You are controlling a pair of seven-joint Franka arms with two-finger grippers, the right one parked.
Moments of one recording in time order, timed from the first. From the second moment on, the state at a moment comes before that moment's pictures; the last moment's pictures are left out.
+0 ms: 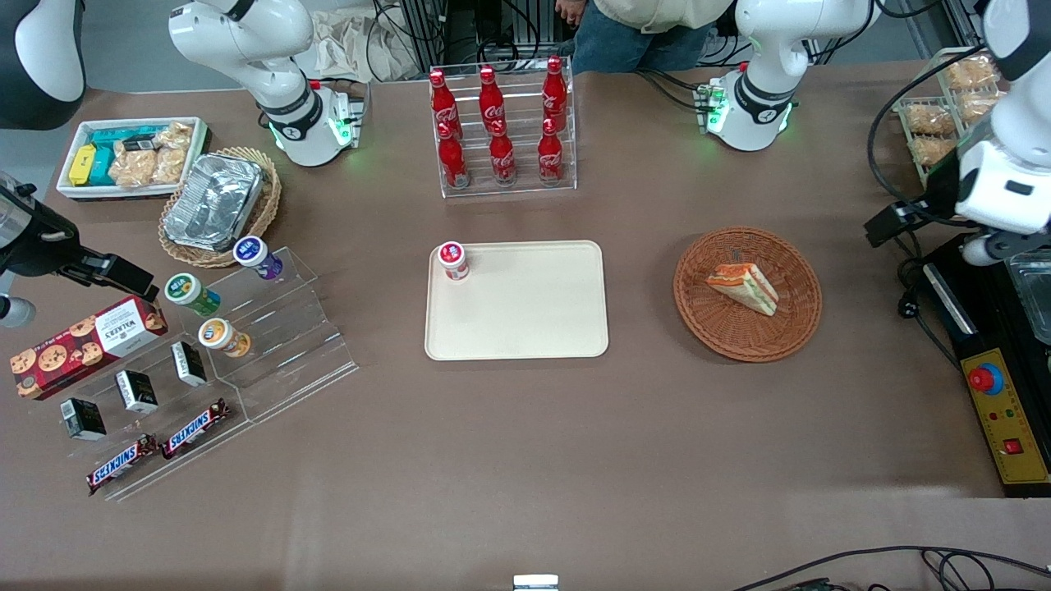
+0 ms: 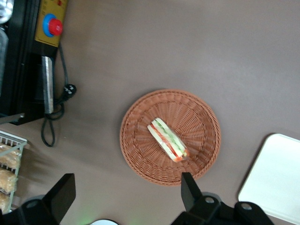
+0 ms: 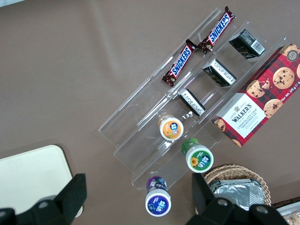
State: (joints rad) arm 0.04 -0.09 -0.10 -1.74 0.06 1.61 -0.40
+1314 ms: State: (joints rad) arm 0.03 -0.28 -0.11 -2.16 0.08 1.75 -0.32
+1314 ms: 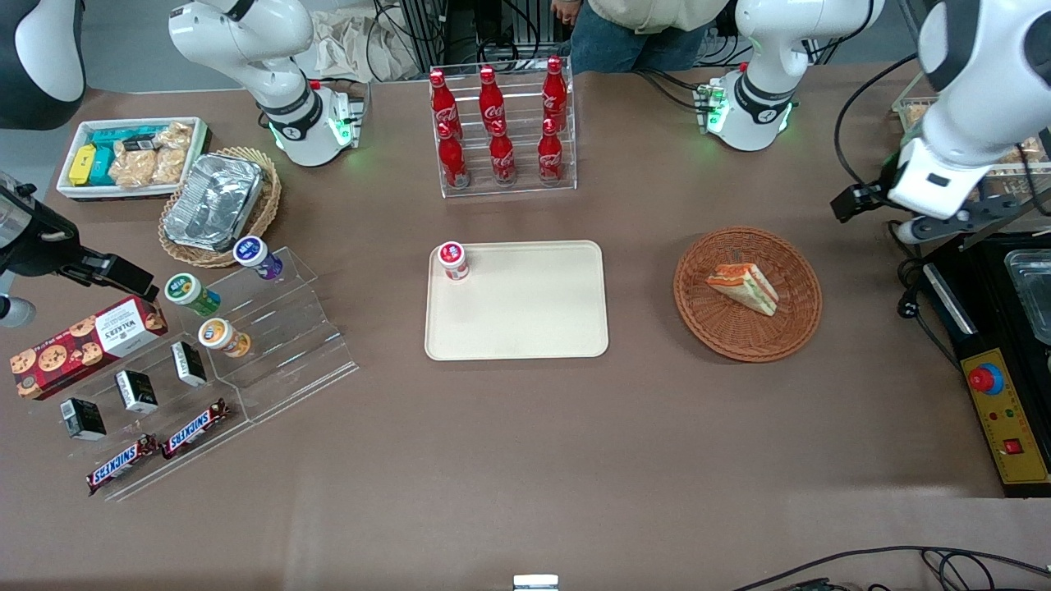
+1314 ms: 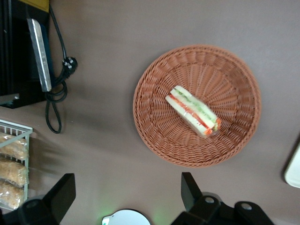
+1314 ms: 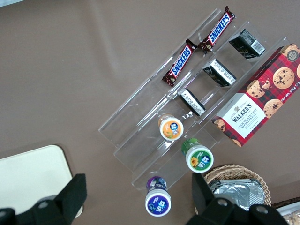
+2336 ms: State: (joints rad) arm 0.04 -0.24 -0.10 -2.43 -0.06 2.15 -0.41
